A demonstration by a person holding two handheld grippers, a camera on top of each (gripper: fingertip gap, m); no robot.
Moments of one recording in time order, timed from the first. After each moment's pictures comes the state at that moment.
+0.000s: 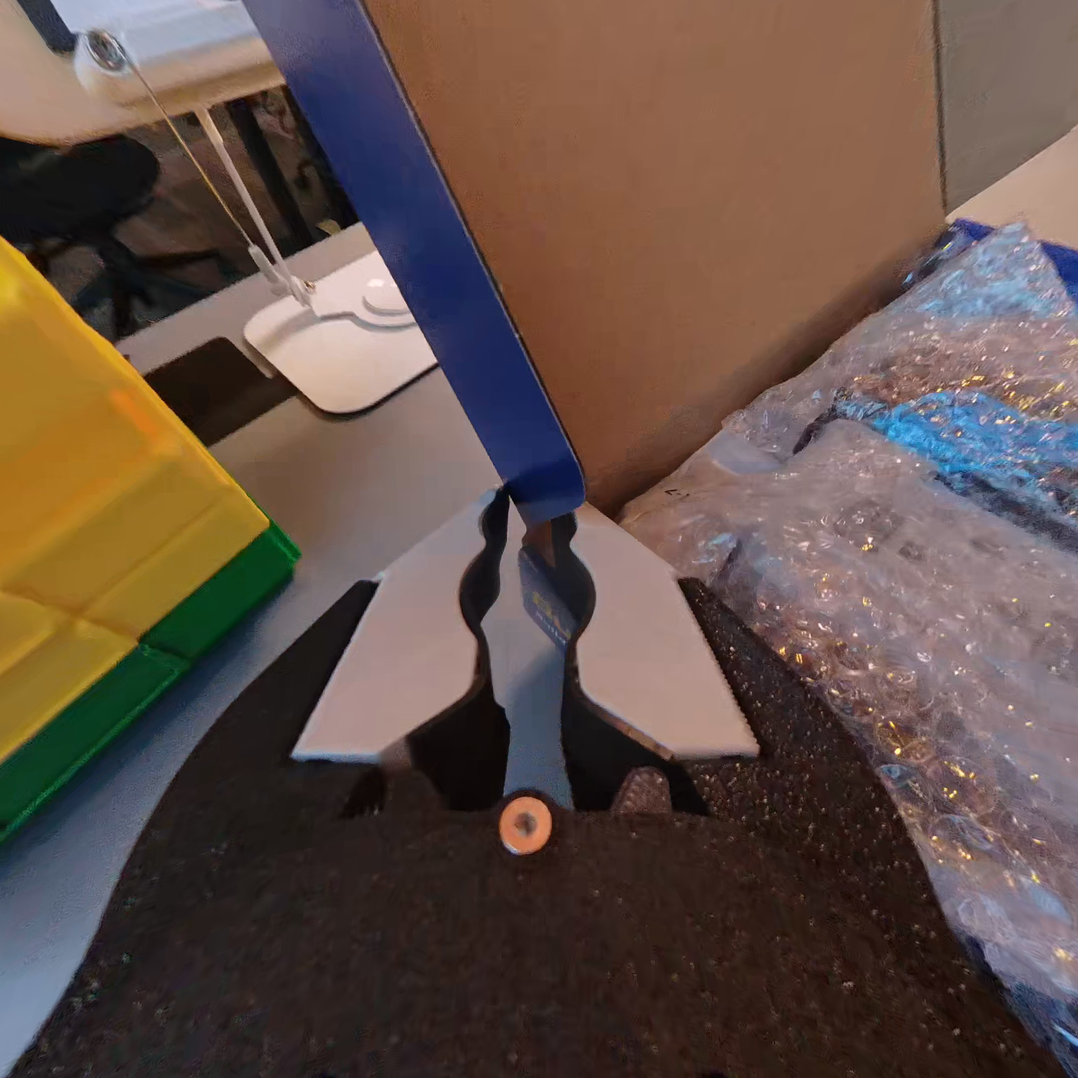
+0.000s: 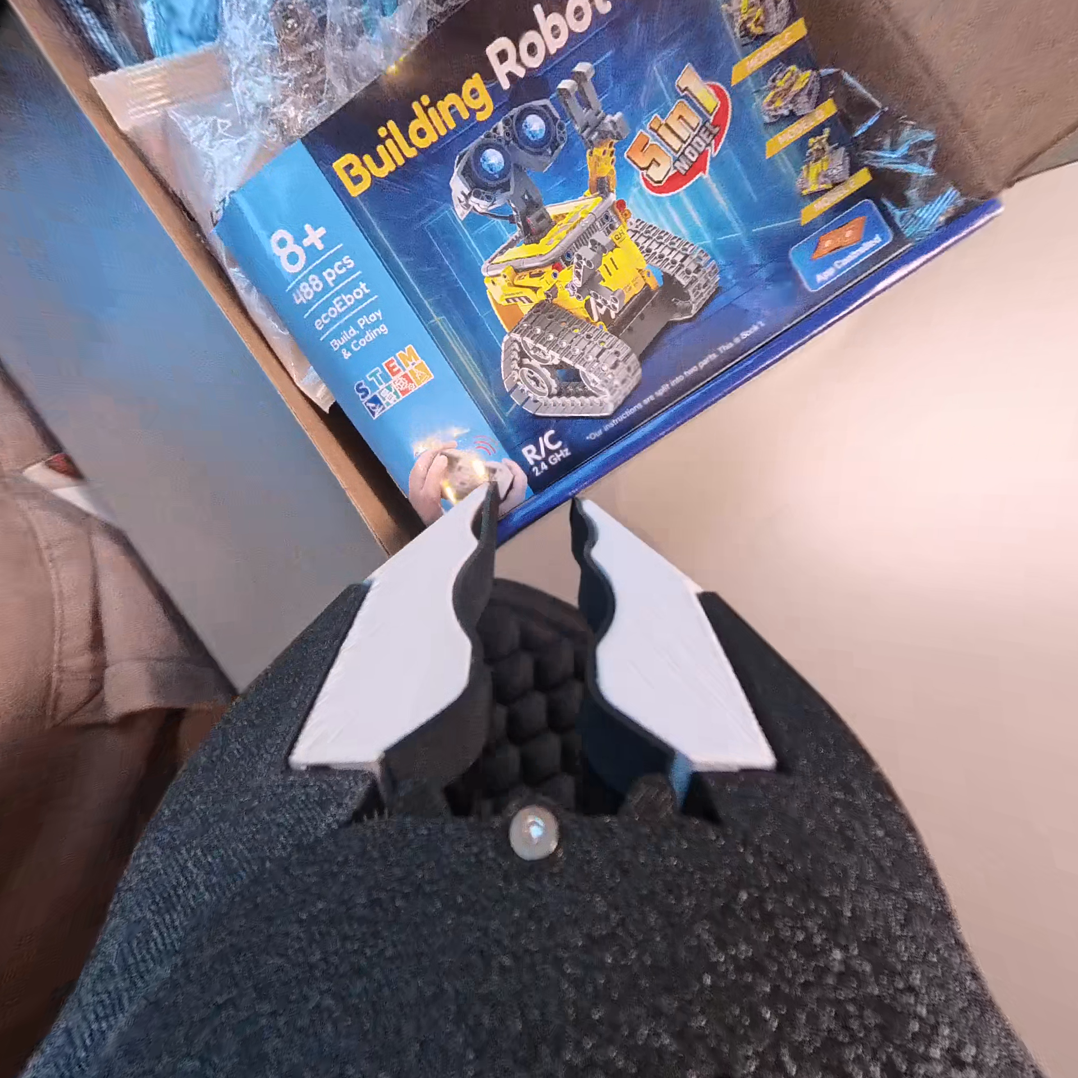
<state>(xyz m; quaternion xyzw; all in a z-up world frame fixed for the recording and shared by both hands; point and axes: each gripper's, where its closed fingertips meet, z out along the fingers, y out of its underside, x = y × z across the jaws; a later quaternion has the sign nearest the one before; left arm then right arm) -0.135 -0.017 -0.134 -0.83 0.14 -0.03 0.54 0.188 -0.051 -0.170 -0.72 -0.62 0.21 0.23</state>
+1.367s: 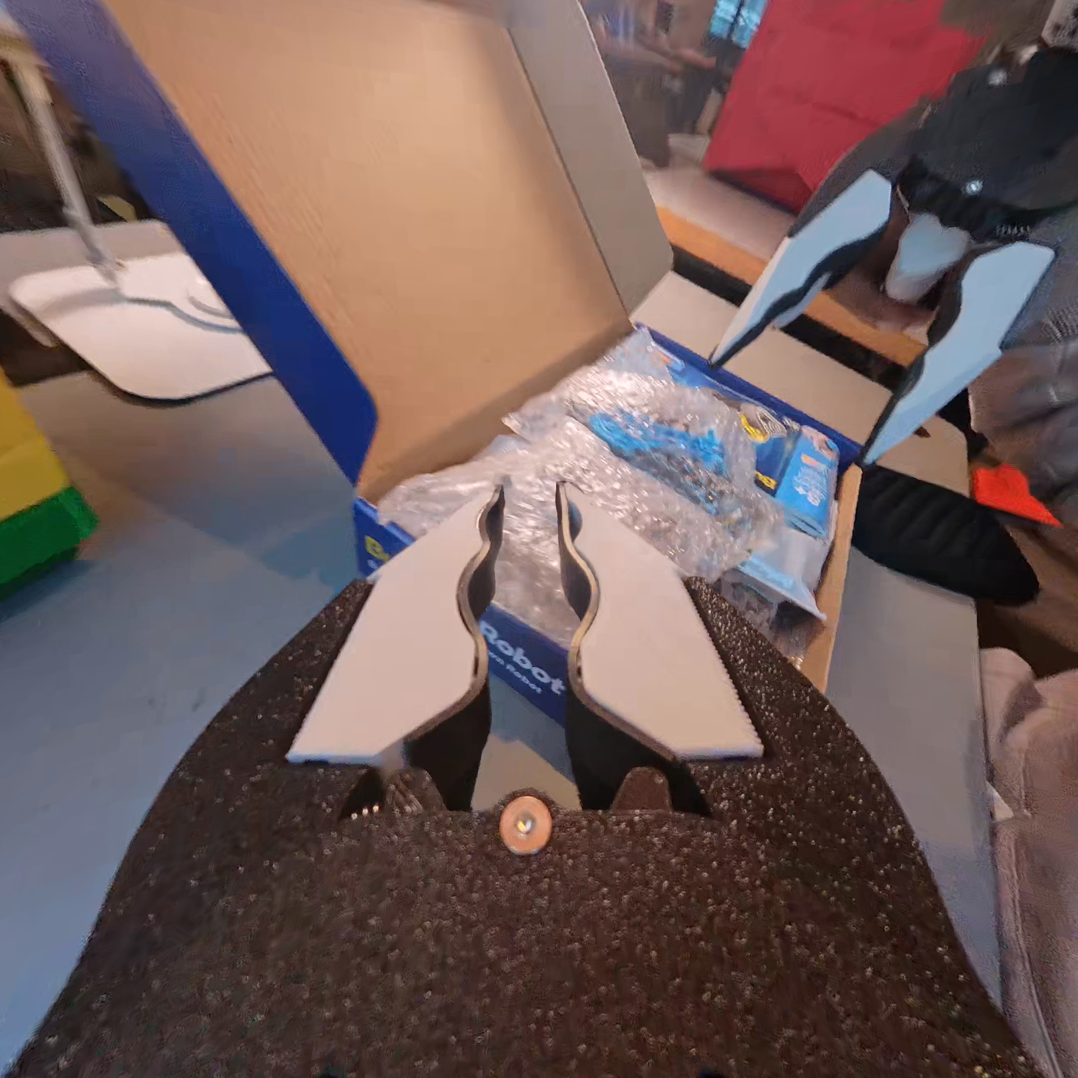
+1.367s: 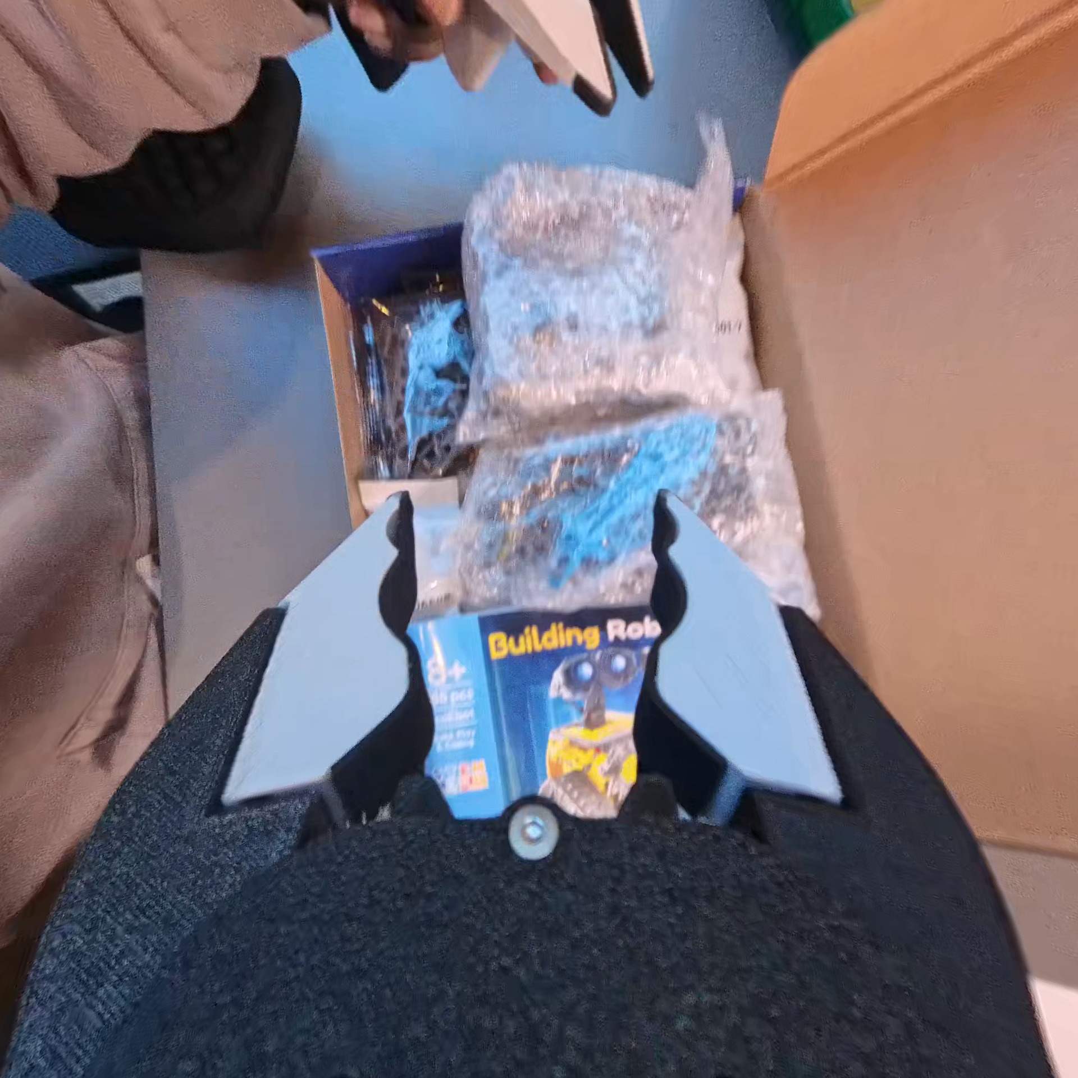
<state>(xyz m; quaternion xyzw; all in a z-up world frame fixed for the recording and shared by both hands) -0.095 -0.071 -0.094 -0.79 0.10 -0.23 0.55 0.048 -0.053 -0.096 -0.53 -0.78 0.27 0.19</state>
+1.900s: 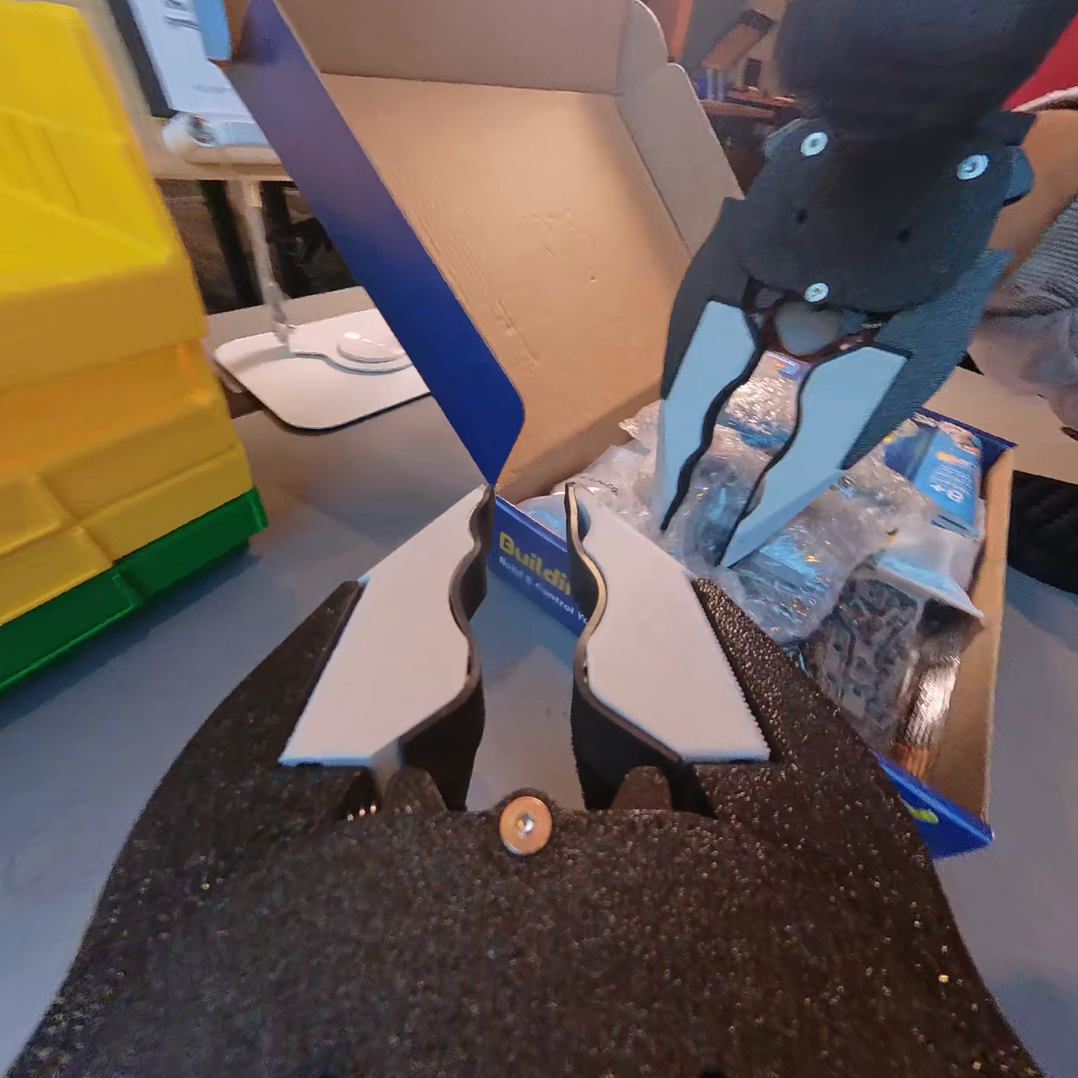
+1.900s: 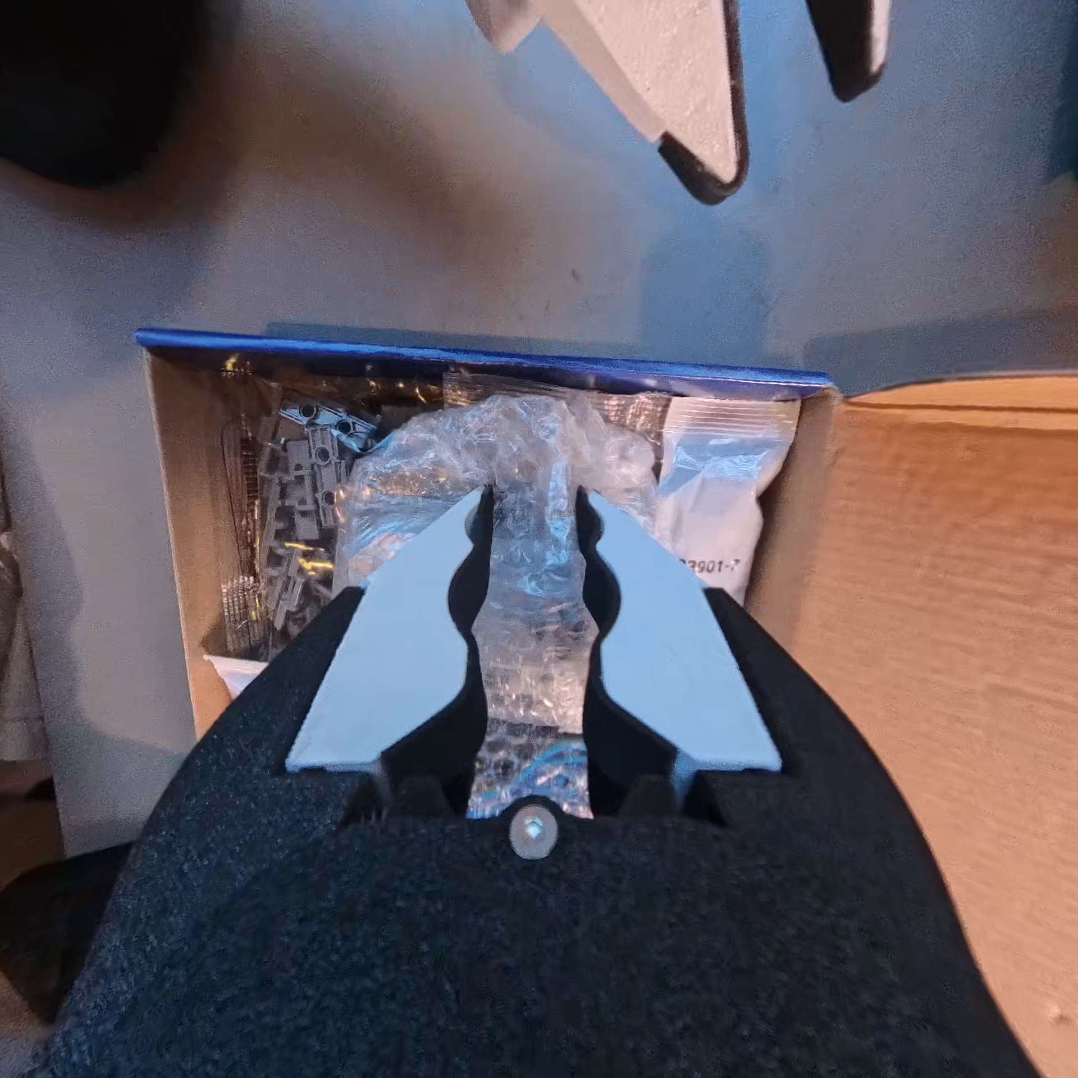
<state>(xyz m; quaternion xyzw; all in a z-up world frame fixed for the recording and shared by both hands) -0.126 -0.069 -0.100 -0.78 0.09 -0.15 0.60 -0.050 -0.069 -0.157 -0.45 -0.88 0.16 0.06</state>
